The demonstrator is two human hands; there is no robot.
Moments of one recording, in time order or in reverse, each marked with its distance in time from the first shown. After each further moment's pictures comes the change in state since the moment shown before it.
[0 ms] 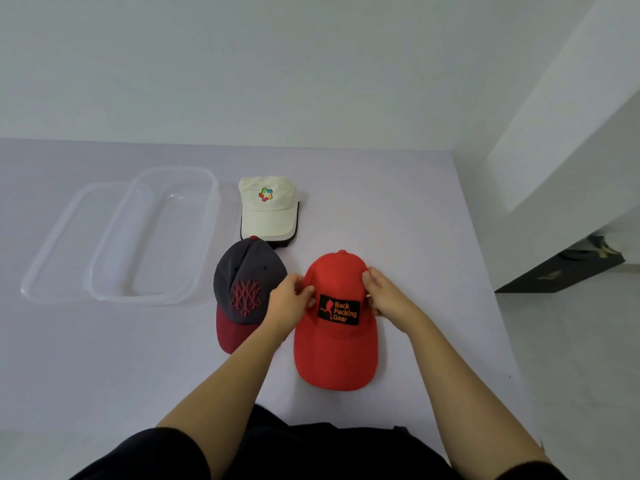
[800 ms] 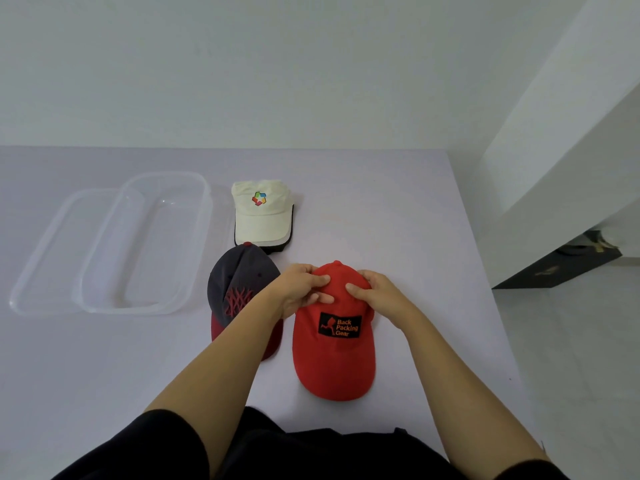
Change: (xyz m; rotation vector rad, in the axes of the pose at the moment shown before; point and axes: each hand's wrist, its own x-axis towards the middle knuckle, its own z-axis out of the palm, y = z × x) left_hand 0.029 0.048 -0.004 -0.390 -0.387 -0.327; right_hand 0.011 -0.003 -0.004 0.102 -0.025 -0.073
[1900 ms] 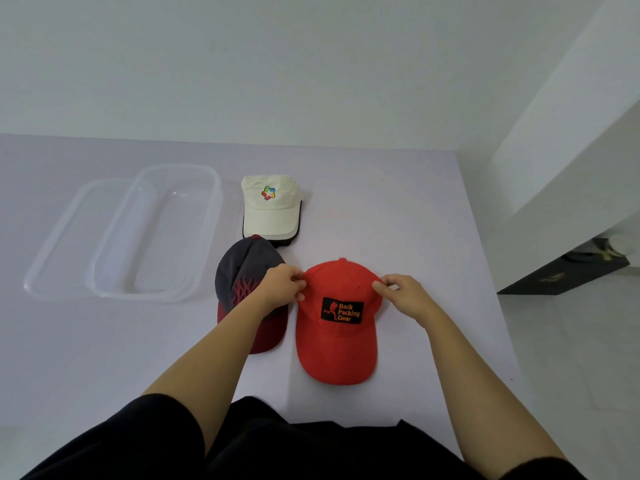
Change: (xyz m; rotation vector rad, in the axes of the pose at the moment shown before) left_hand -0.001 -0.021 -0.040 0.706 0.203 0.197; right_hand -0.009 0.018 -0.032 -0.316 0.139 0.031
